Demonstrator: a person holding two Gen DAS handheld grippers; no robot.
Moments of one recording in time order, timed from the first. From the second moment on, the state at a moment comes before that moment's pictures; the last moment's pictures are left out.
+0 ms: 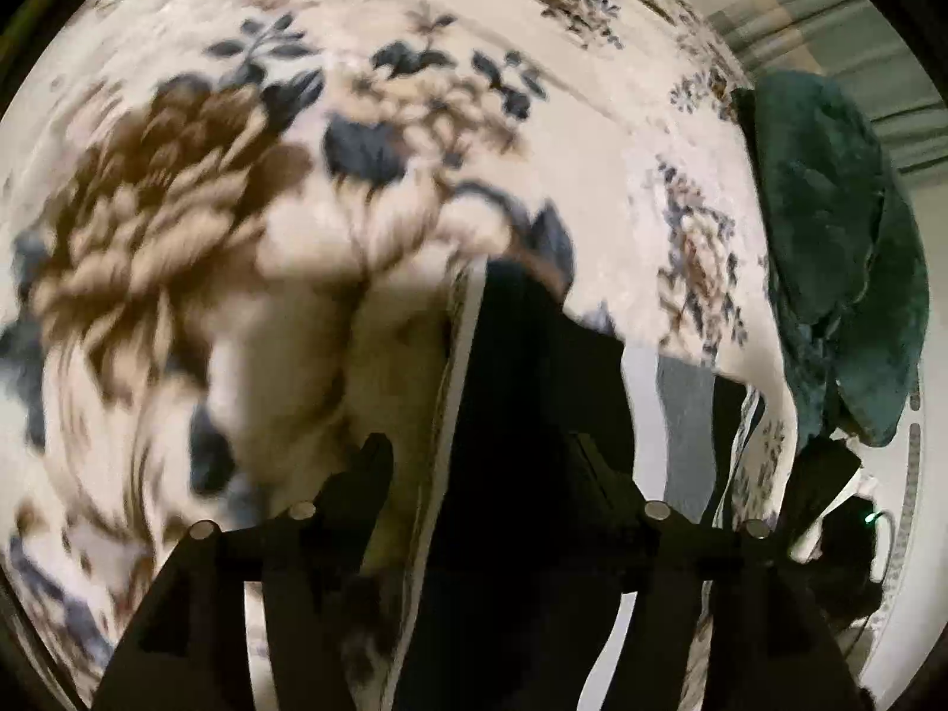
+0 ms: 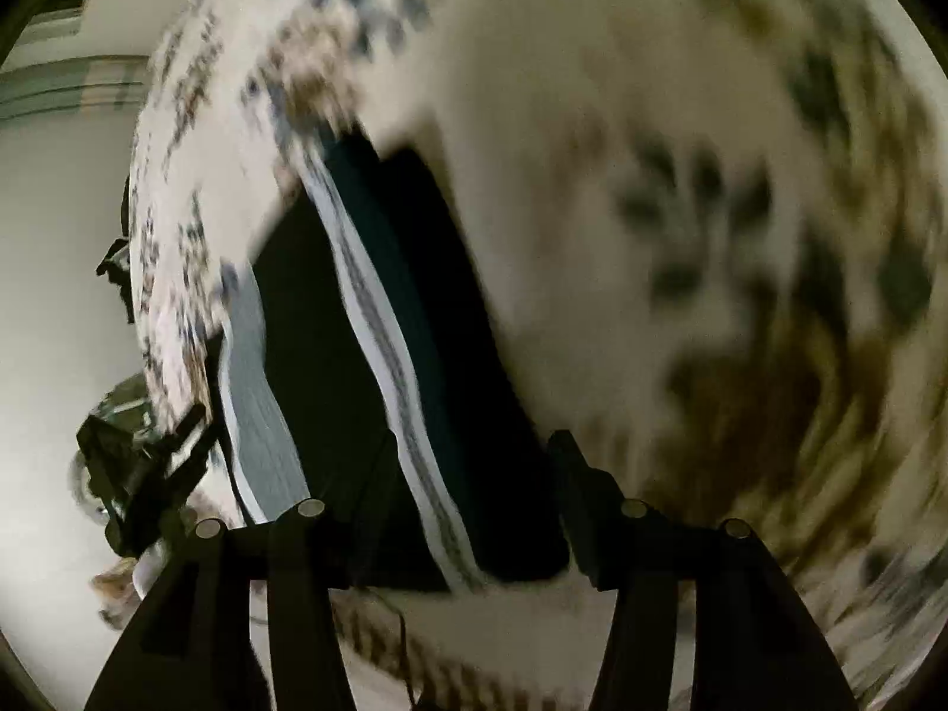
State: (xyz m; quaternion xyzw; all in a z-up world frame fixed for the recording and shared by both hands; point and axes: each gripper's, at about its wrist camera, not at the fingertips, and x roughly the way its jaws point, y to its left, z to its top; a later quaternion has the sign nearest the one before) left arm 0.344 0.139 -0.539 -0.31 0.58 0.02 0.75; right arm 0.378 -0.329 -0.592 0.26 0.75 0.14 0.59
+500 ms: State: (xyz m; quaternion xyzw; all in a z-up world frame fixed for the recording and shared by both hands) left arm 0.328 0.102 -0.548 -0.27 0.61 -0.01 0.75; right arm 0.339 -0.335 -0.580 0.24 0.72 0.09 0.64
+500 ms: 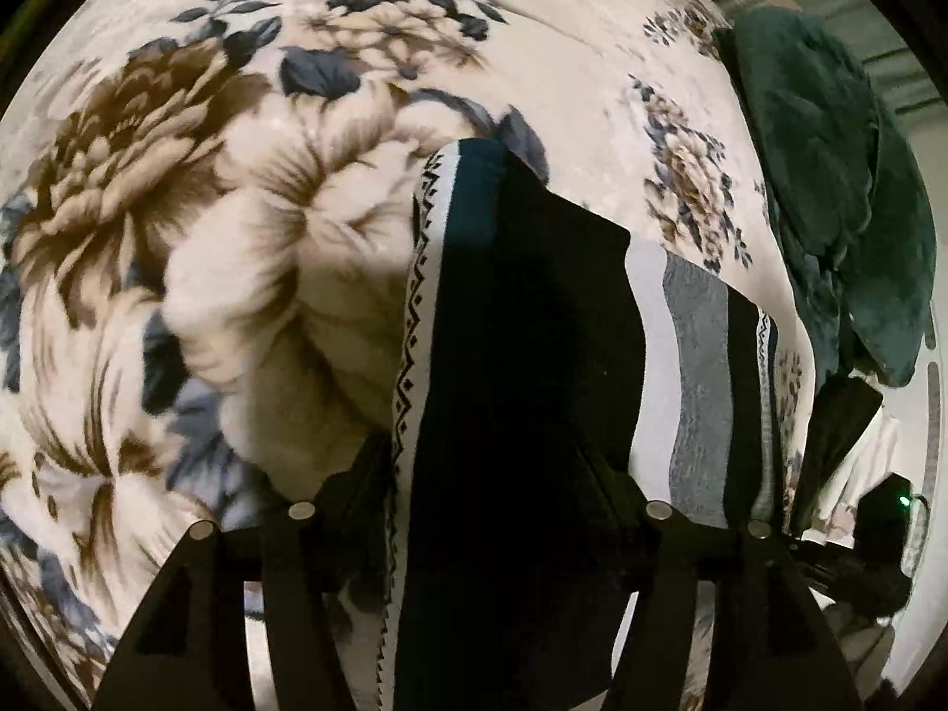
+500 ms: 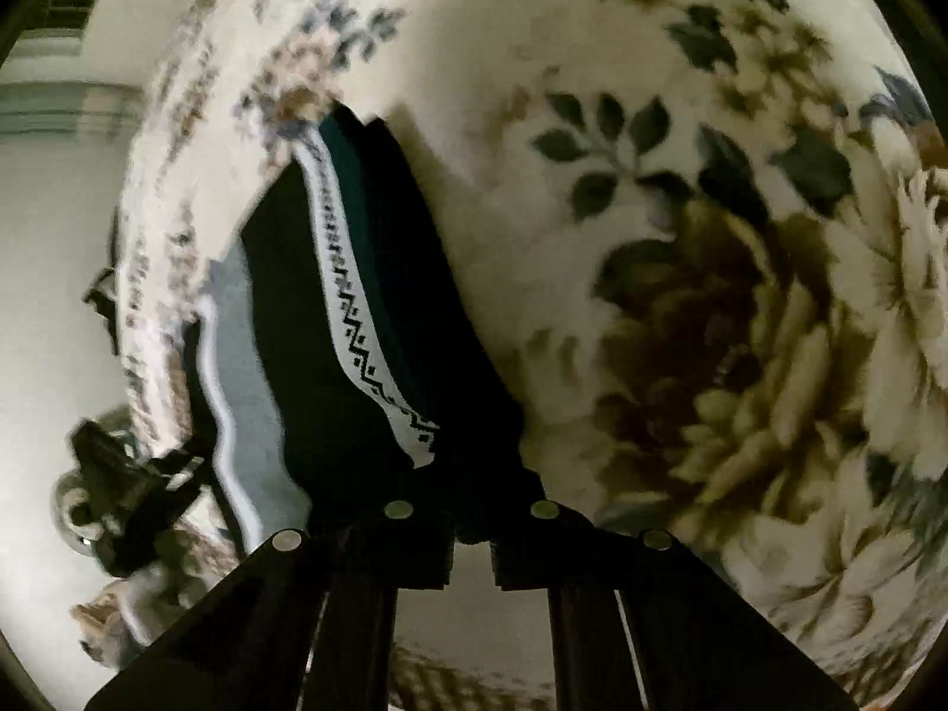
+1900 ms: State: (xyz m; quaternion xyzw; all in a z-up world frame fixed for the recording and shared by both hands) left arm 0.412 0.163 -0.506 -0.35 0.54 -0.22 0.73; right arm 0.409 -0.189 -0.550 0.37 0.62 0.28 0.63
